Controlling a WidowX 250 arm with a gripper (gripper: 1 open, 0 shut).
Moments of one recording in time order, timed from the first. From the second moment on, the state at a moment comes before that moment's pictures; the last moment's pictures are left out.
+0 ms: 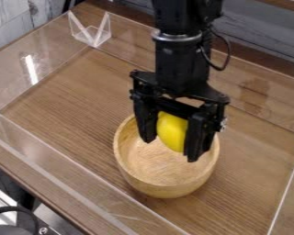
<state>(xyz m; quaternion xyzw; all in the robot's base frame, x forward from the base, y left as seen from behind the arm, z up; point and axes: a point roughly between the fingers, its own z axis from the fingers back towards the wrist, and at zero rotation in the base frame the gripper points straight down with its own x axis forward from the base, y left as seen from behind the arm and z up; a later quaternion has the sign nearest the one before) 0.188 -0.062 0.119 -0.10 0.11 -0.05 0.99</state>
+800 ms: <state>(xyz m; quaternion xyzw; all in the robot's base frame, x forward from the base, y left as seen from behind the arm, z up) 0.183 -0.059 0.118 -0.10 0.11 -0.05 0.99</state>
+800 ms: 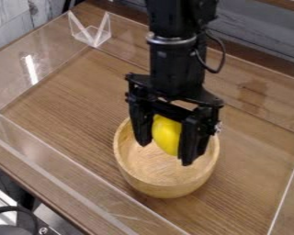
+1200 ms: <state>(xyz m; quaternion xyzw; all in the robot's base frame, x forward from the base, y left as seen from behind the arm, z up) 0.180 -0.056 0.117 -0.10 0.11 -0.06 0.99</state>
